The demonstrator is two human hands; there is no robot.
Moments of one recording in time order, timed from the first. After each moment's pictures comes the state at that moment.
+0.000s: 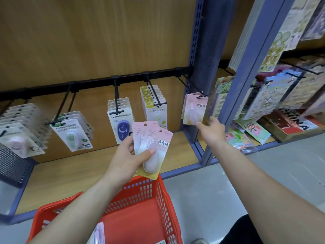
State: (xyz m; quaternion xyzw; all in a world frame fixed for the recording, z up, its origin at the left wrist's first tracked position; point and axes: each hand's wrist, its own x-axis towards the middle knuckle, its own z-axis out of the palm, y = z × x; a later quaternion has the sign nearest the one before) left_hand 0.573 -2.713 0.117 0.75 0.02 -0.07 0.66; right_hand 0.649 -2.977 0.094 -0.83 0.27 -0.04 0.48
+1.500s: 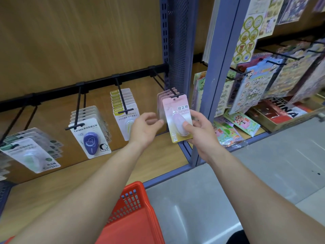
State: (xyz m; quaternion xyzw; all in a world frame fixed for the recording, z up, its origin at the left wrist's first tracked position) left_hand 0.697 -2.842 0.098 0.83 0.00 -0.04 0.56; right_hand 0.640 -3.015 0.087 -0.66 0.15 -0.05 0.74
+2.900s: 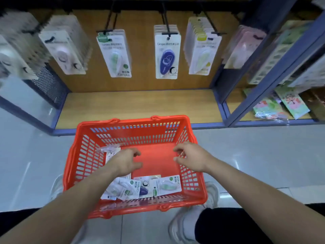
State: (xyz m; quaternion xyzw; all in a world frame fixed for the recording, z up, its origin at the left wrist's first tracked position) left_hand 0.460 -2.579 -0.055 0.91 0.04 -0.32 0.24; right_hand 0.492 -2.849 -0.028 -0.92 -0.16 0.30 0.19
